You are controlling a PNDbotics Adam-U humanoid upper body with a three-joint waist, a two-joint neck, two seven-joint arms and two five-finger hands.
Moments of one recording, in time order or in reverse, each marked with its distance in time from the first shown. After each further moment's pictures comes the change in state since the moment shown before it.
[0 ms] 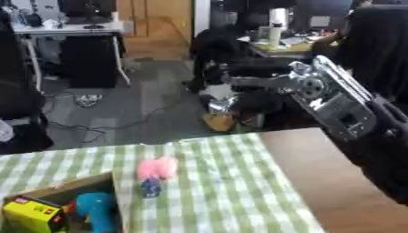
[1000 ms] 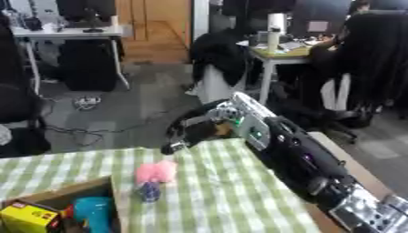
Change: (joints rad) left arm -0.043 -0.055 -0.013 0.000 0.032 -0.011 -0.017; right arm -0.116 0.276 0.016 0.529 0.227 -0.090 0.015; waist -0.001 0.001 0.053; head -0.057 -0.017
